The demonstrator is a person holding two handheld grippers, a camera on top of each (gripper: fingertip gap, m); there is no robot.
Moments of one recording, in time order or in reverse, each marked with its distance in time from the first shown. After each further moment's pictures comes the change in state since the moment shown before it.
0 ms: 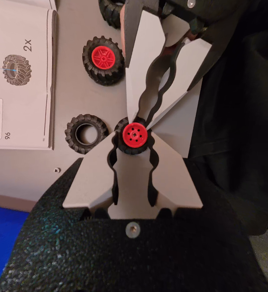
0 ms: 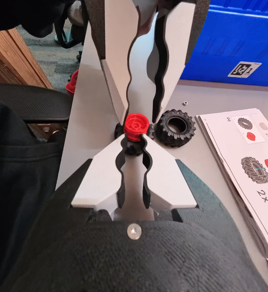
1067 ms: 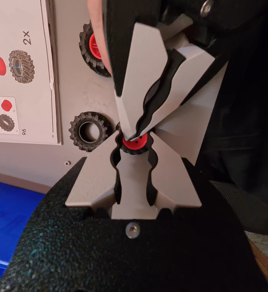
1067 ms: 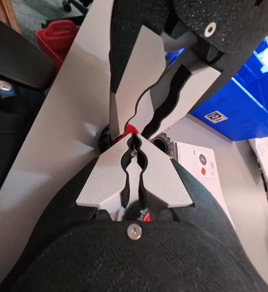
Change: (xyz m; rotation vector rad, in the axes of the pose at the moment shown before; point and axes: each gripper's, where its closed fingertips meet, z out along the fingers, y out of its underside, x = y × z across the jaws) left arm -0.003 0.005 0.007 -0.180 -0.155 0.068; right arm 0.010 -0.013 0.013 -0.074 0.081 -0.451
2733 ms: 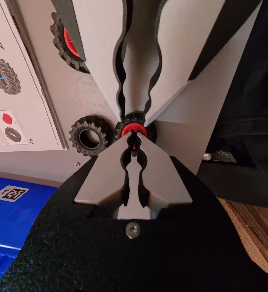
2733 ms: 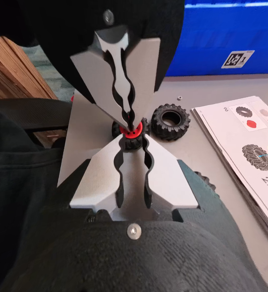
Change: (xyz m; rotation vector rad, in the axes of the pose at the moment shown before) left arm -0.001 0.003 0.012 -0.252 -0.031 0.143; right arm -0.007 0.017 -0.019 0.118 -0.087 0.553
